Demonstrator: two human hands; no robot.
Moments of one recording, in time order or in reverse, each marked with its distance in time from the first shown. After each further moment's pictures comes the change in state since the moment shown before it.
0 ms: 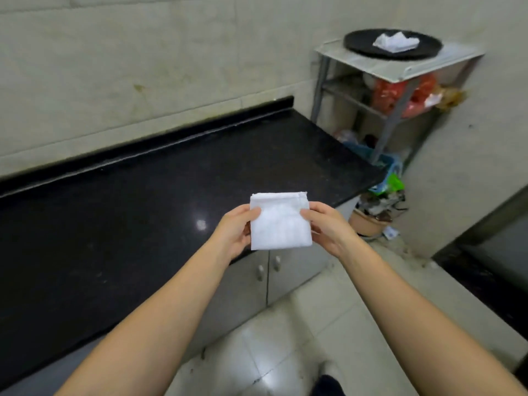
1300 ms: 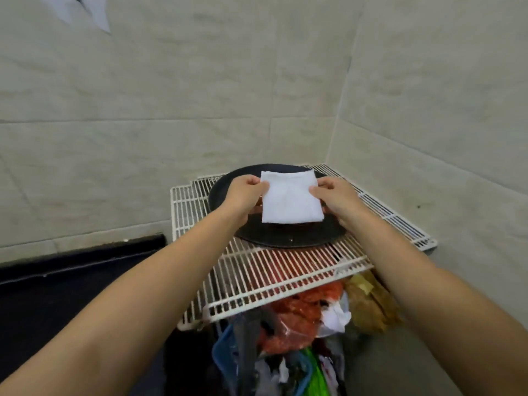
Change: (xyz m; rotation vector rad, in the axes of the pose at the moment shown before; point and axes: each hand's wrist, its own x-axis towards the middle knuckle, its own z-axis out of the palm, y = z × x) left_hand 0.527 0.256 0.584 0.330 0.244 0.454; right_hand 0.542 -0.477 -0.441 -0.434 -0.016 -0.510
